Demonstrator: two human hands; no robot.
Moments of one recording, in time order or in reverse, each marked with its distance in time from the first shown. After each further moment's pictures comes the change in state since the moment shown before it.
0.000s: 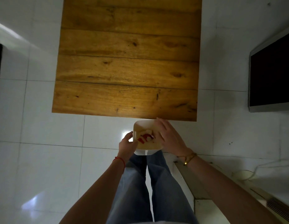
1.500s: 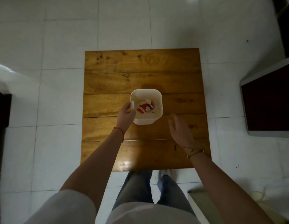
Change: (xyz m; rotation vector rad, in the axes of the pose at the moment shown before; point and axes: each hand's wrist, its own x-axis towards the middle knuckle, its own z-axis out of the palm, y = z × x) left_hand 0.143 0.316 -0.178 -0.058 0.001 0.396; right_hand 0.222 -0.087 -0.161 0.140 0.281 0.438
